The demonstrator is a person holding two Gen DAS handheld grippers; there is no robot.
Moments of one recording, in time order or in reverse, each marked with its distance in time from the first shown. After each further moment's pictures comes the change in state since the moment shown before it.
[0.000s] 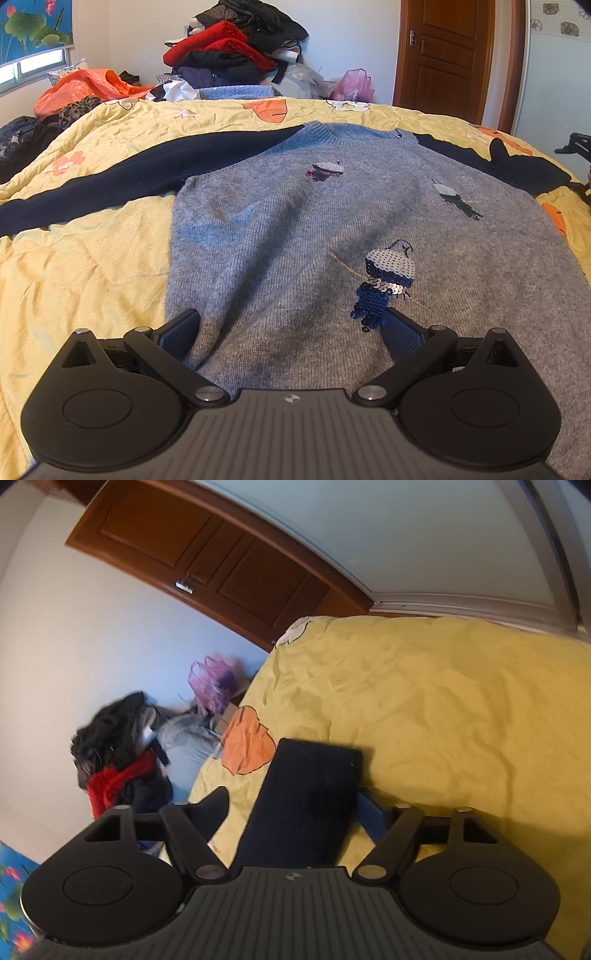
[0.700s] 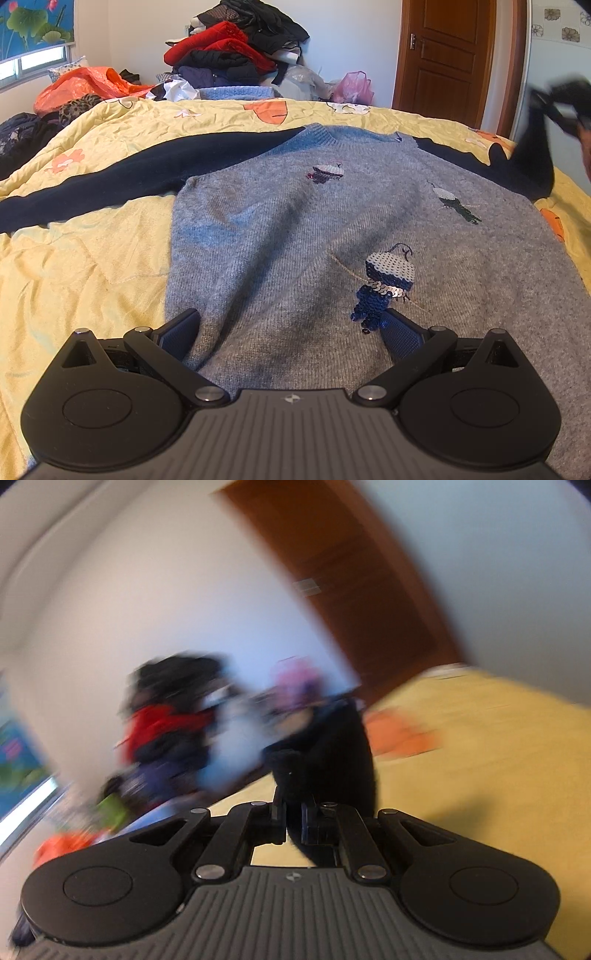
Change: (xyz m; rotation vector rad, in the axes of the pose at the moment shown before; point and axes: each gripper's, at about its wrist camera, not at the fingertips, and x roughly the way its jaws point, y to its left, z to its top) left arm 0.002 -0.001 0.002 -0.004 0.004 0.000; right arm -0.069 0.146 -0.101 -0.477 -0.064 0.215
